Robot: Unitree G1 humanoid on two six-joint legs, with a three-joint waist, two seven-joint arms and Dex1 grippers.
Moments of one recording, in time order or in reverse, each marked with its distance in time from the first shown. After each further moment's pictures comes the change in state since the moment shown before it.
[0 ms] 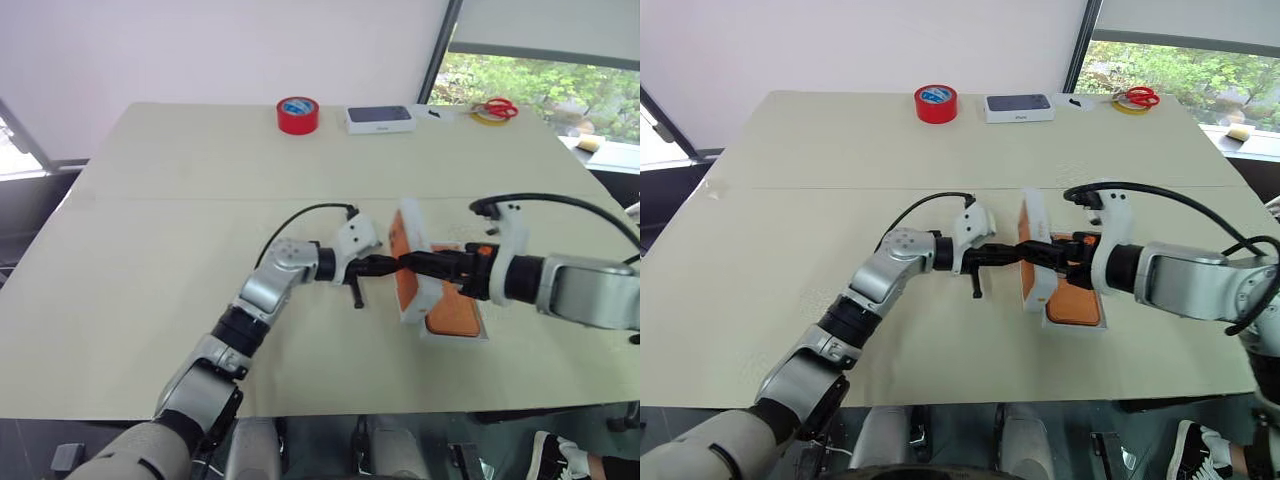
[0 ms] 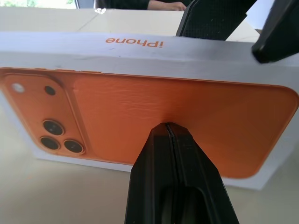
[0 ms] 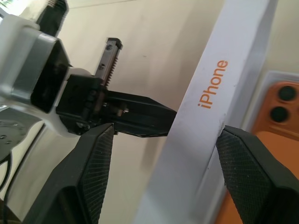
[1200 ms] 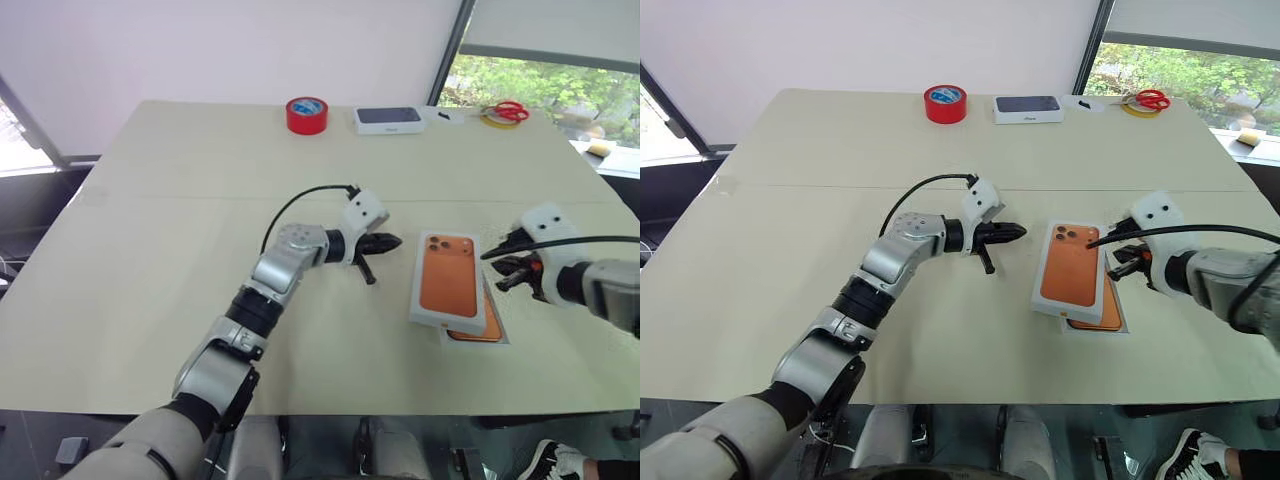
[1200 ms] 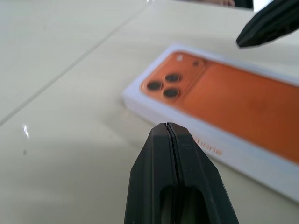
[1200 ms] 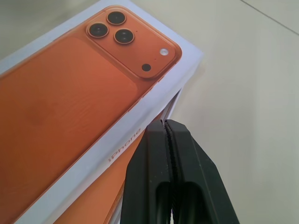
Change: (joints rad) left arm -0.110 -0.050 0.056 0.107 0.058 0.168 0.132; right arm 0.143 -0.142 0.021 -0.059 -1.006 0.009 0.519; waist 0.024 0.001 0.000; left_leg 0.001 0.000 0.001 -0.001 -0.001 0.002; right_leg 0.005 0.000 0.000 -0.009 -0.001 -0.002
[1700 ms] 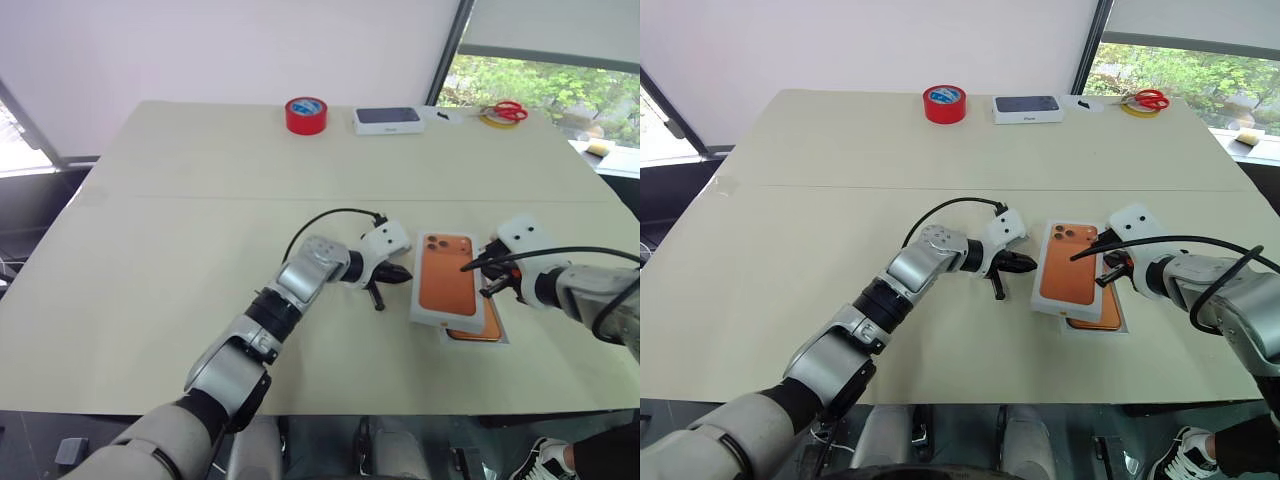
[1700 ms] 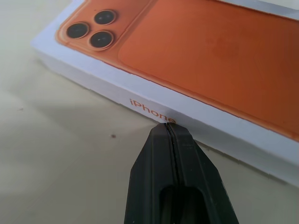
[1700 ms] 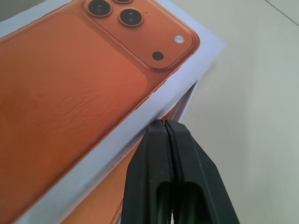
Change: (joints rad) left arm -0.030 -0.051 -0.109 0.075 0.050 0.030 -0.093; right arm -0.022 0.114 0.052 -0.013 -0.238 0.037 0.114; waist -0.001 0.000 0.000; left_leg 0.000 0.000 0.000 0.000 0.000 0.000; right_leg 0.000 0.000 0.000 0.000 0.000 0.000
